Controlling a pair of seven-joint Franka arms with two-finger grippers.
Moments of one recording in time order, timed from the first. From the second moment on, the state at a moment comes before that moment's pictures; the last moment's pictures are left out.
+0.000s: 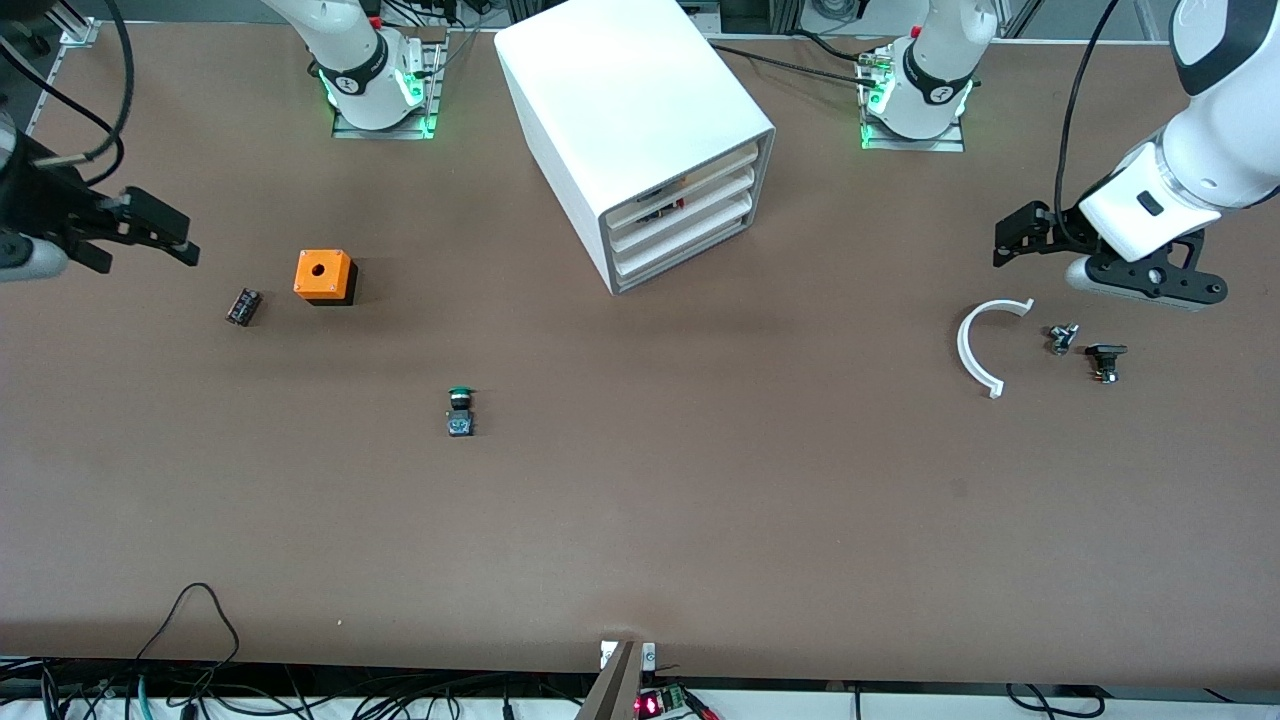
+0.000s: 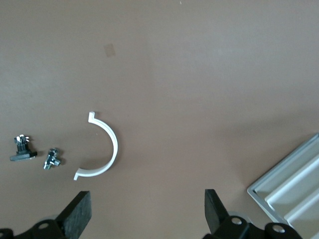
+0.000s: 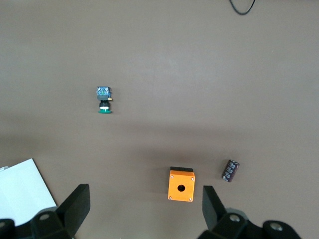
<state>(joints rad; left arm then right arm) -0.04 -0.01 -0.07 -1.74 -0.08 1.64 0.07 0.09 0.08 -0.05 -1.51 0.06 1.58 -0.03</state>
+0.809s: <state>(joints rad) -0.09 0.04 -0.08 -1.75 -0.45 1.44 0.19 0.15 0.23 -0.03 -1.58 0.06 1.69 -0.03</state>
